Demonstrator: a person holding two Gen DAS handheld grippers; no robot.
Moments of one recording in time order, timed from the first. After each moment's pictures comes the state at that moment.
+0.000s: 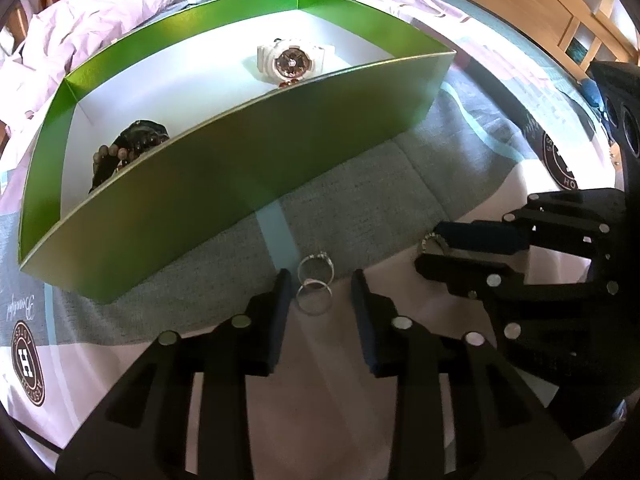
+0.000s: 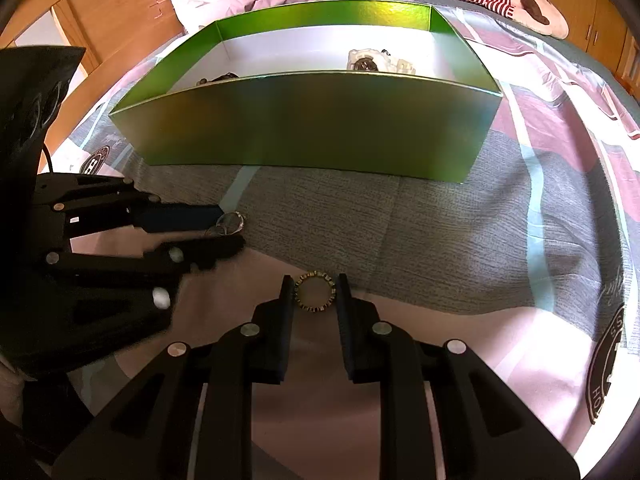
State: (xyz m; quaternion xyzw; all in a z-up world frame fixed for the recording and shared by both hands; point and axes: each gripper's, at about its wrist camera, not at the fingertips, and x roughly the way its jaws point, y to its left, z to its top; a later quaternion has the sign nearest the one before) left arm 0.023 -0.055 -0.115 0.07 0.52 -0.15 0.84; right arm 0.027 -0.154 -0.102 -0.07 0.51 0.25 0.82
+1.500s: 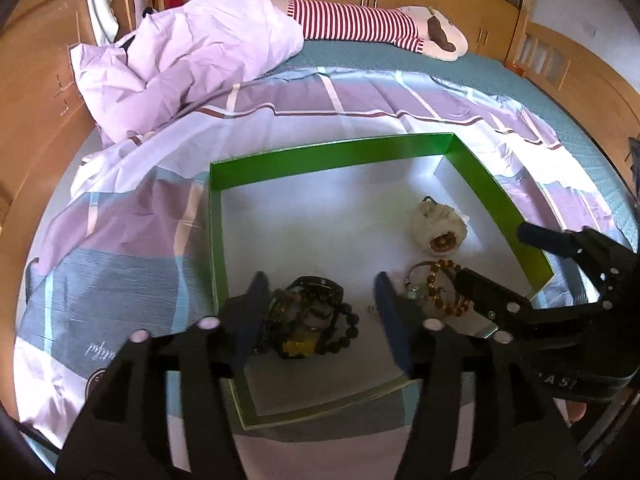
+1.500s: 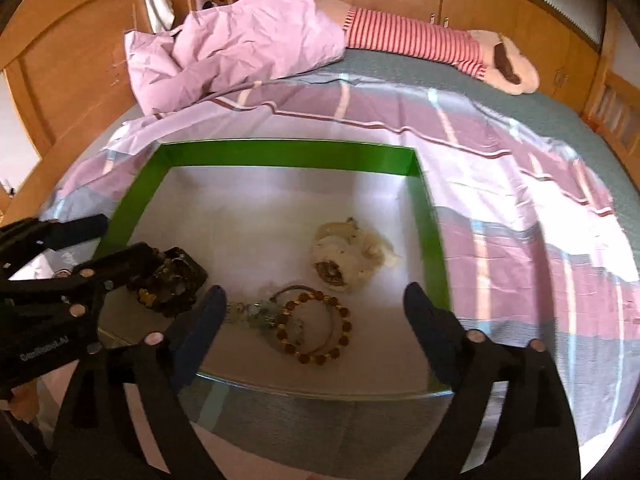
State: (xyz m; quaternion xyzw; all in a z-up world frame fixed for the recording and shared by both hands) left arm 0.091 0.022 -0.024 -0.01 0.44 0.01 0.90; right arm 0.129 -0.113 -0.029 -0.09 0.43 0.17 0.88
